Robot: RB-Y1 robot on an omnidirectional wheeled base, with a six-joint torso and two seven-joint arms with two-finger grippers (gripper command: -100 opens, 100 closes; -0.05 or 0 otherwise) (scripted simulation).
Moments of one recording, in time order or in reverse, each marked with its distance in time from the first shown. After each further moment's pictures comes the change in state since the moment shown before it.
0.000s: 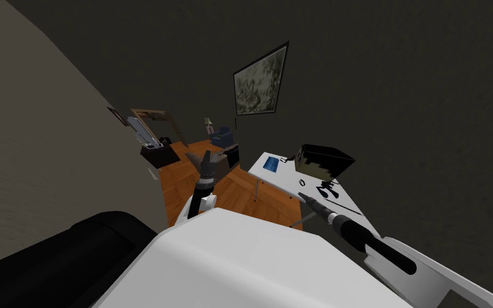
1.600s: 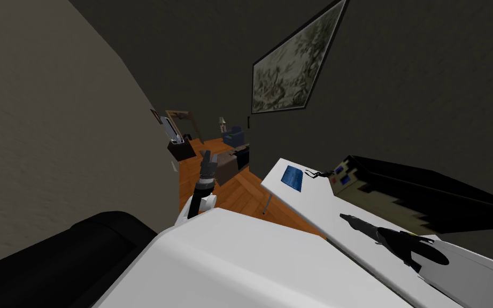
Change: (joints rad) left arm 0.000 0.000 0.000 0.000 0.000 0.000 0.000; right arm 0.031 -0.315 0.013 0.270 -0.136 0.322 0.099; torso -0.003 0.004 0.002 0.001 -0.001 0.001
